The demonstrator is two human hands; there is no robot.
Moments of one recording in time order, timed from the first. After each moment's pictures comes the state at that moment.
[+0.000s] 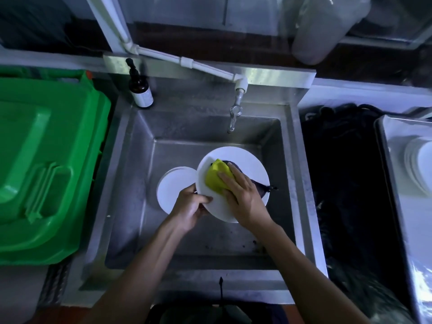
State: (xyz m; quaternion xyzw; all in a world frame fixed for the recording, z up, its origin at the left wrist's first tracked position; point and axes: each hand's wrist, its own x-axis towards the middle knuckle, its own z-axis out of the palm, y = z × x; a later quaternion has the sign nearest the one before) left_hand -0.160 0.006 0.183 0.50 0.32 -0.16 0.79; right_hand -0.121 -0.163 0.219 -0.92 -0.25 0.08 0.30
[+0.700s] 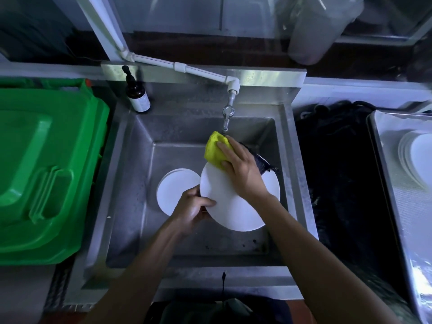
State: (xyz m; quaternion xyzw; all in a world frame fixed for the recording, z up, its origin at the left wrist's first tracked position) left_hand -0.171 -0.008 0.211 0.52 0.27 -0.20 0.79; right_hand -0.069 -0.161 0.239 -0.91 -0.27 -0.01 0.32
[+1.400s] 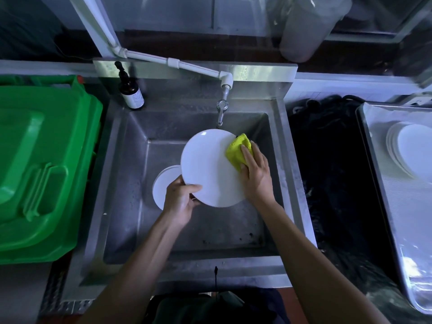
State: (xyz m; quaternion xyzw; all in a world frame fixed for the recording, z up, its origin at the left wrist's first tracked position) left_hand -0.174 -0.004 0.225 0.47 0.32 -0.09 0.82; right_hand -0.103 -0.198 0.219 -0.94 -0.11 -0.03 0.32
